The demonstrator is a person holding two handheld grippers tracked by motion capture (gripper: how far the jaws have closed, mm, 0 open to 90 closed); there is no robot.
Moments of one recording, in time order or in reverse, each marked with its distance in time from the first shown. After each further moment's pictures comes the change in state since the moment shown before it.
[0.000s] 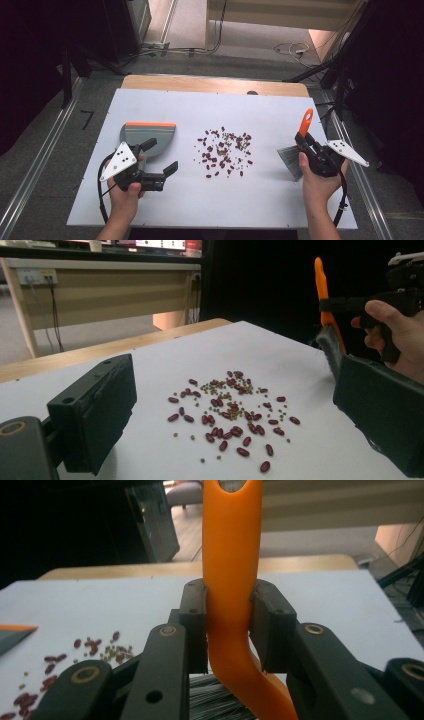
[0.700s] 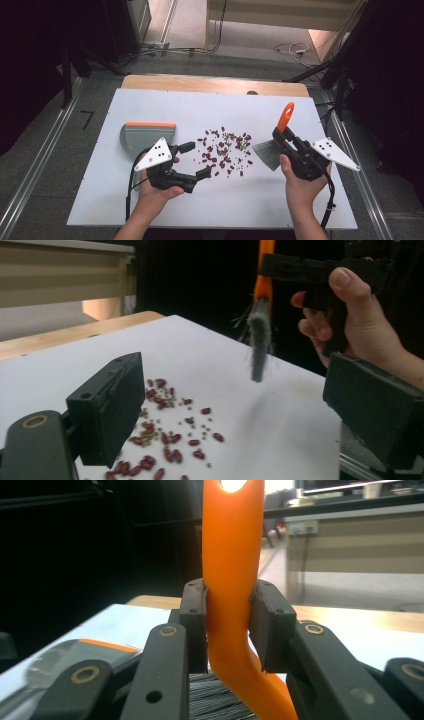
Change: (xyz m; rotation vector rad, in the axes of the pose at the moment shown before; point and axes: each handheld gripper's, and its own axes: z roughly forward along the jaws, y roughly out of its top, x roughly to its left) left arm -0.042 0.015 0.050 0.051 -0.255 -0.057; right arm 0.079 0.027 -0.021 -0.114 0.226 -0.056
